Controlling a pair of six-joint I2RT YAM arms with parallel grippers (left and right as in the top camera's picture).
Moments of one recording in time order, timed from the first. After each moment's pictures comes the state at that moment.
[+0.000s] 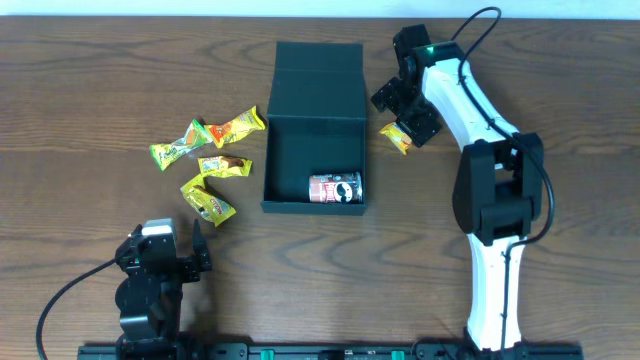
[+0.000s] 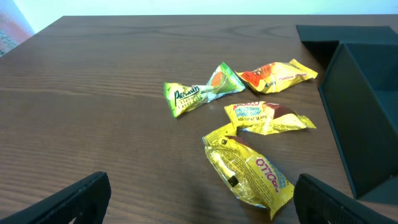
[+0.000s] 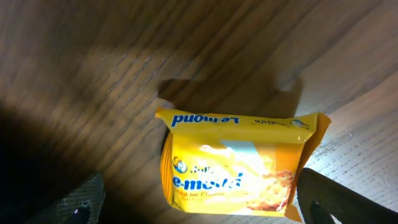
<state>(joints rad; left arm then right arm) 0.08 0.01 0.14 -0.48 -0.04 0.03 0.22 2.36 1.99 -1.10 -0.03 1.08</state>
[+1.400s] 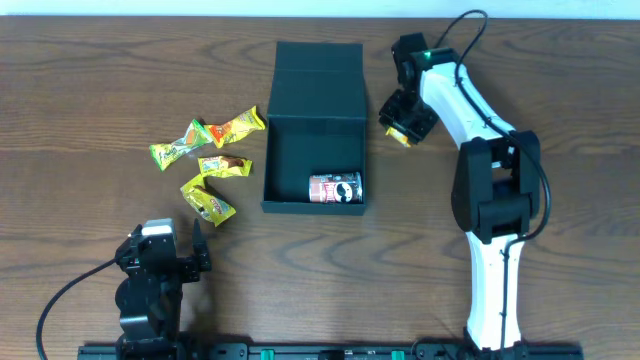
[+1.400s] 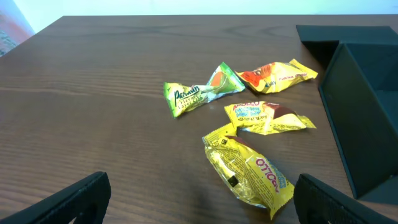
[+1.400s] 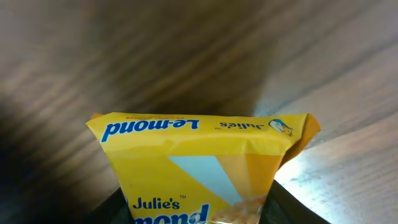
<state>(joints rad) 0.08 0.01 0.14 -0.48 -0.04 0.03 0.21 2.38 2.00 -1.12 -0.02 0.83</state>
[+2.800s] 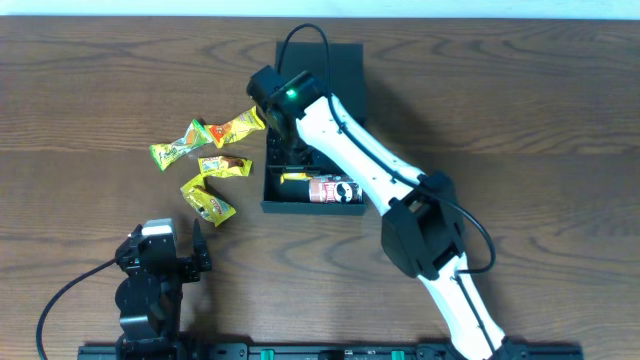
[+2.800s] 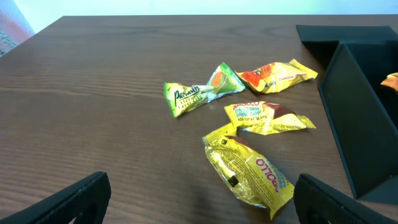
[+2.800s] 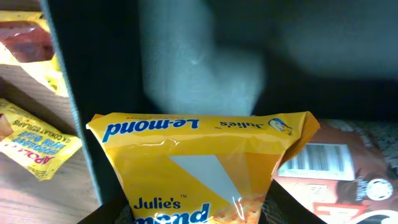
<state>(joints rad) 0.08 0.01 0.14 -0.48 -0.04 0.03 0.73 2.38 2.23 -1.38 -0.12 0.70</state>
